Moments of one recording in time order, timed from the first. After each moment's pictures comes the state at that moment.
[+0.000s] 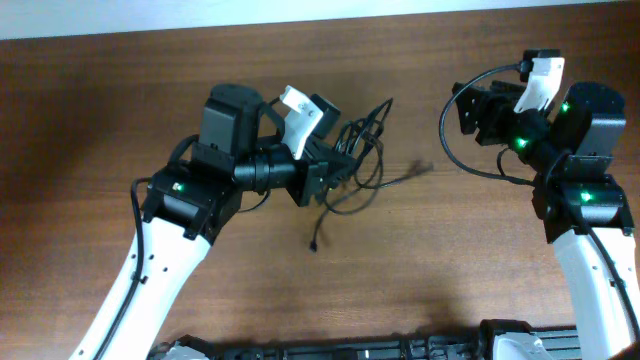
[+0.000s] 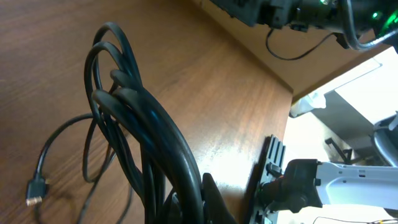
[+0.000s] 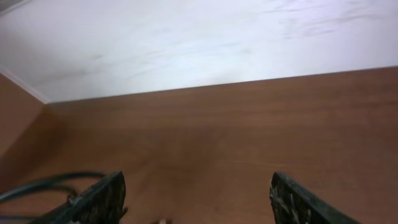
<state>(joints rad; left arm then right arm) -0.44 1.32 1.31 -0.65 0.77 -0.03 -0.11 1.13 1.02 -0.29 -0.48 0.20</state>
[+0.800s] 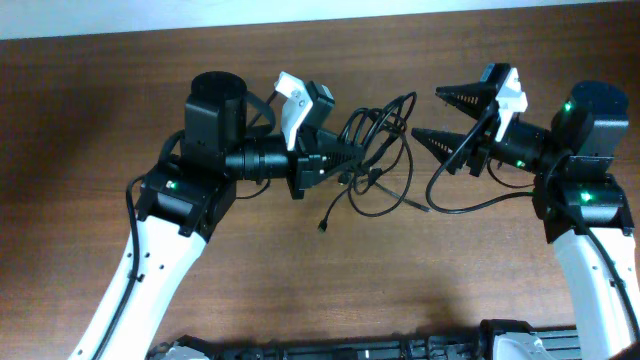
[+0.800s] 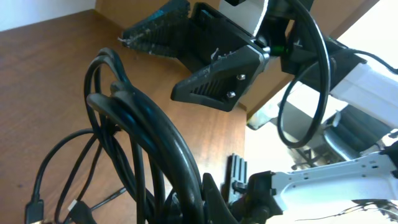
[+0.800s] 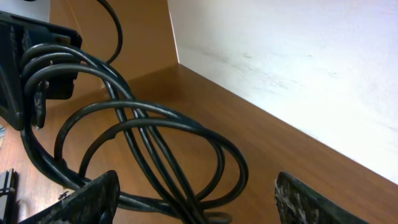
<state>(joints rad) -0.41 1.32 1.30 -0.46 1.02 -0.09 -0.11 1.13 1.02 -0.23 -1.08 -0.22</state>
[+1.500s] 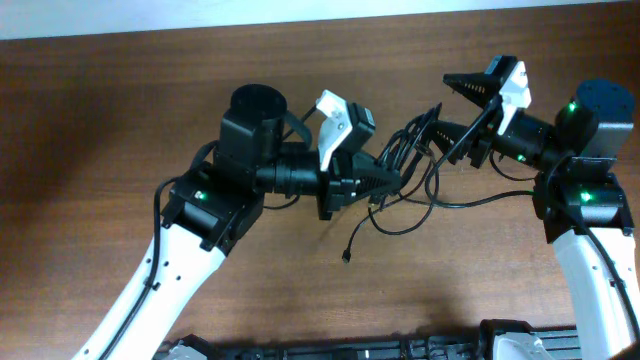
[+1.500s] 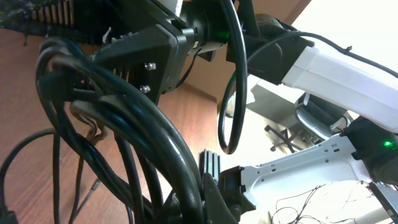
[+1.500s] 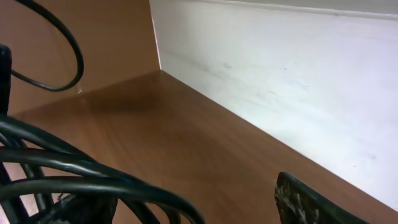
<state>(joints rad) -0.57 1.32 1.30 -0.39 1.02 -0.11 -0.11 1.13 1.02 -0.15 -1.01 -0.19</state>
